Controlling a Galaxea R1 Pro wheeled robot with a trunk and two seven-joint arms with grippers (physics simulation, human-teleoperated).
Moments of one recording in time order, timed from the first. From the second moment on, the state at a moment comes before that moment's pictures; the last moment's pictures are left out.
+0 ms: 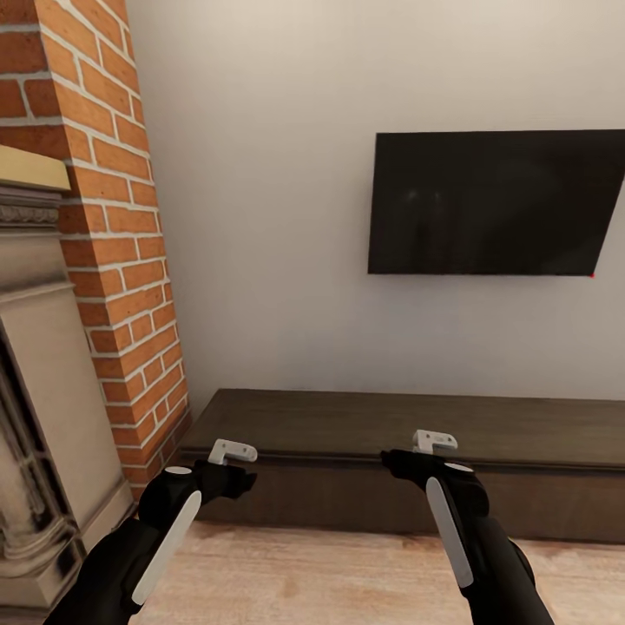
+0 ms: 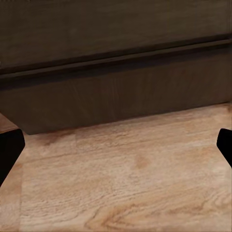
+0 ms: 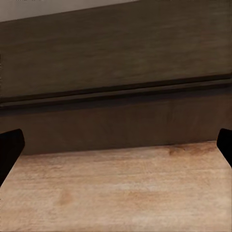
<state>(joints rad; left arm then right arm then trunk) -0.37 0.11 -0.30 -1.46 0.26 0.93 0.11 -0.36 0.09 0.00 -1.43 -0.16 0.82 -0.17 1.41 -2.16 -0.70</state>
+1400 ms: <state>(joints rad) -0.37 0.11 -0.31 -1.38 0.26 0.91 0.11 -0.36 0.08 0.00 -1.37 -0.16 0.82 -0.17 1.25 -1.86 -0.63</state>
